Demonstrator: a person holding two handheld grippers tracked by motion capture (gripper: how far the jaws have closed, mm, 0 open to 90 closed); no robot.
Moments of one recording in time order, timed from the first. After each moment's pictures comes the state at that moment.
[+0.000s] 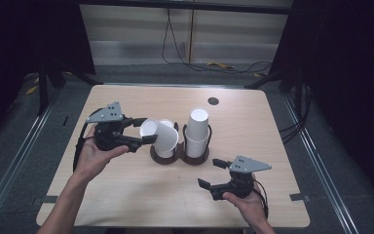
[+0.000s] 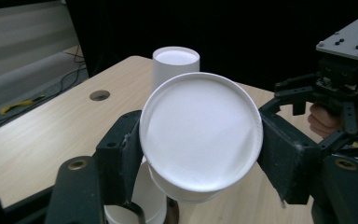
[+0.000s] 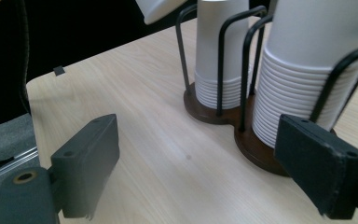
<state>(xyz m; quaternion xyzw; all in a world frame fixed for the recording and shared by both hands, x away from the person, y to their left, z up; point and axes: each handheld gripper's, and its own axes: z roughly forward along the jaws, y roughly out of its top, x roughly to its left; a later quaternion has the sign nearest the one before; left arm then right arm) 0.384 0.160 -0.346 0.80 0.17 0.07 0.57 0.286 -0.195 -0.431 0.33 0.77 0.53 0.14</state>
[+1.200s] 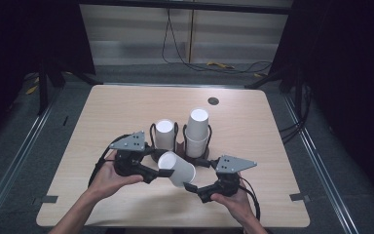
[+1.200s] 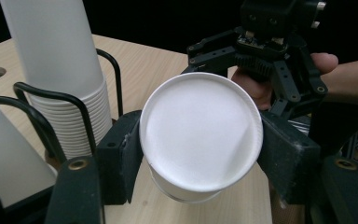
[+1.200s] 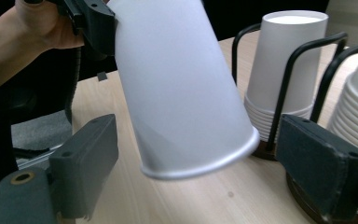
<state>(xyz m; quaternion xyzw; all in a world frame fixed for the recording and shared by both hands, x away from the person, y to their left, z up) 0.350 0.119 -0.389 0.82 0.10 -0.03 0.56 0.294 -0.165 -0.433 0.25 0.78 0.57 0.10</state>
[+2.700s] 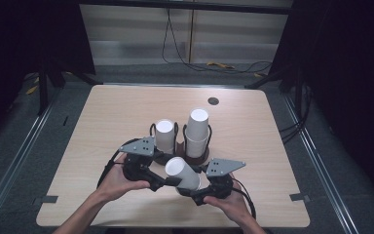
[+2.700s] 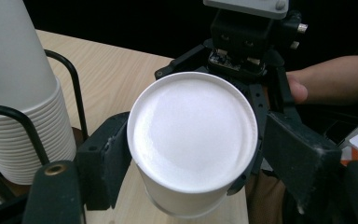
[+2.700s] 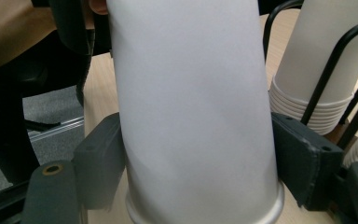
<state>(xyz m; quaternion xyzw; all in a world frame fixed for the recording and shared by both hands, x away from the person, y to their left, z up) 0.345 0.102 -0.393 0.82 0.07 -0.06 0.57 0.294 -0.150 -0.437 0.22 0.81 0.53 0.08</state>
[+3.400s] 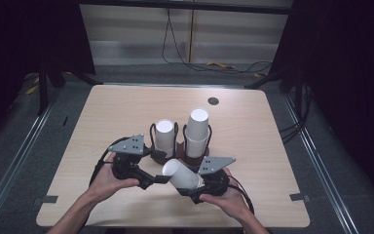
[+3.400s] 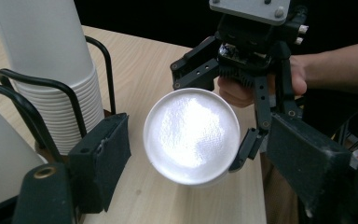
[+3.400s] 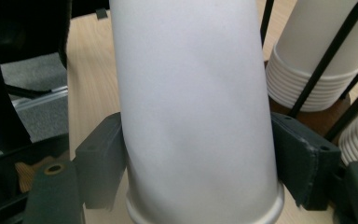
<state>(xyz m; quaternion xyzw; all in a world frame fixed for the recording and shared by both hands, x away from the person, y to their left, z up) 0.348 0.126 -0.394 0.83 0.09 -0.03 0.55 0.303 -0.141 -0.440 0.22 0.86 0.46 0.08</state>
